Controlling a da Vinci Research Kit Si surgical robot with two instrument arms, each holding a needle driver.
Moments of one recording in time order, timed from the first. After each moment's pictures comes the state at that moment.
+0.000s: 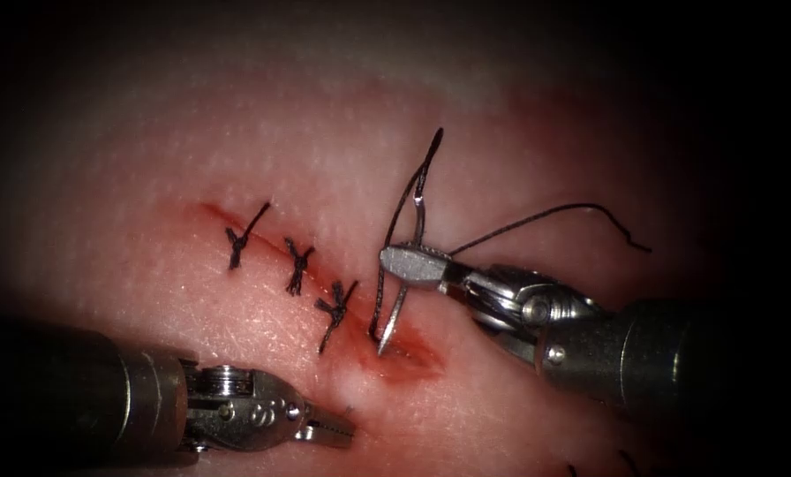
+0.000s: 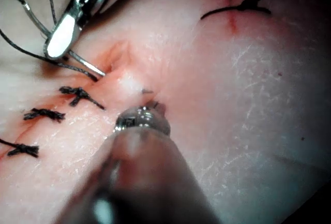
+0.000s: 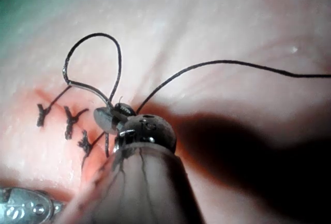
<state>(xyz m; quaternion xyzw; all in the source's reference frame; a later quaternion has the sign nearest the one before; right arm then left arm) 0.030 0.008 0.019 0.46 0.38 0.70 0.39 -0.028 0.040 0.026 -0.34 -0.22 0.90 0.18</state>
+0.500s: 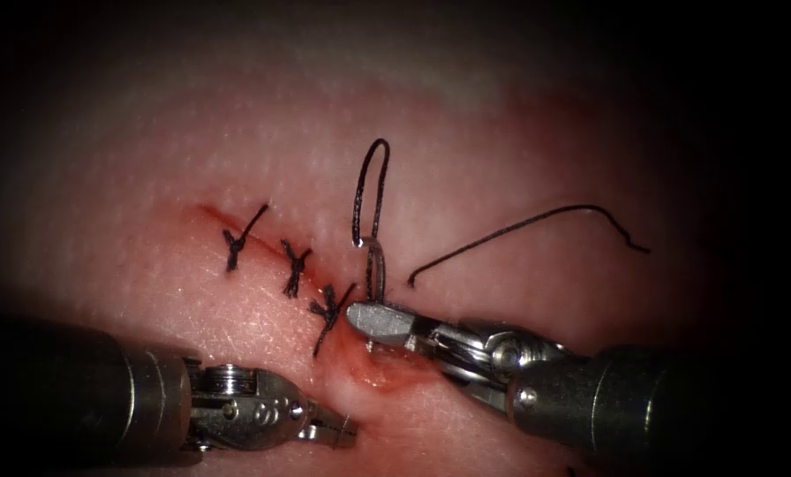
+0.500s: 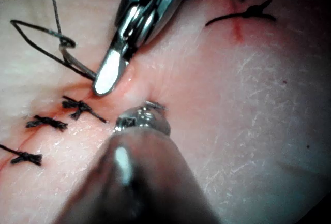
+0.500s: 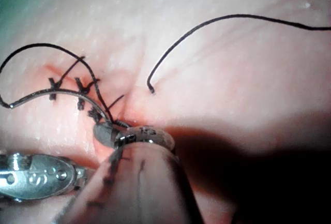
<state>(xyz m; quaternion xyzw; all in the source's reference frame) 0.033 0.003 0.017 0.50 0.34 0.70 0.38 -0.029 0.041 0.026 -0.34 -0.22 0.90 0.18</state>
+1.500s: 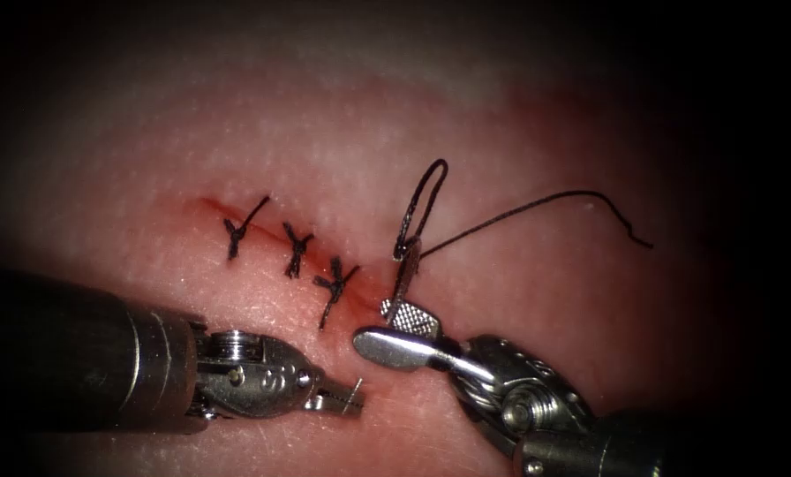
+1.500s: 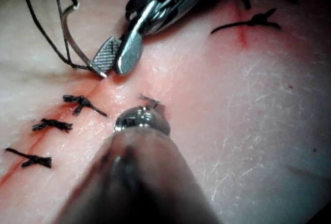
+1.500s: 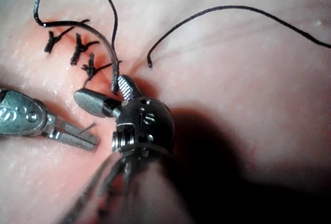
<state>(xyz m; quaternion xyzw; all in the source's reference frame) 0.025 0.011 0.021 0.23 0.51 0.61 0.57 -0.028 0.041 0.025 -0.34 -0.23 0.89 0.17</state>
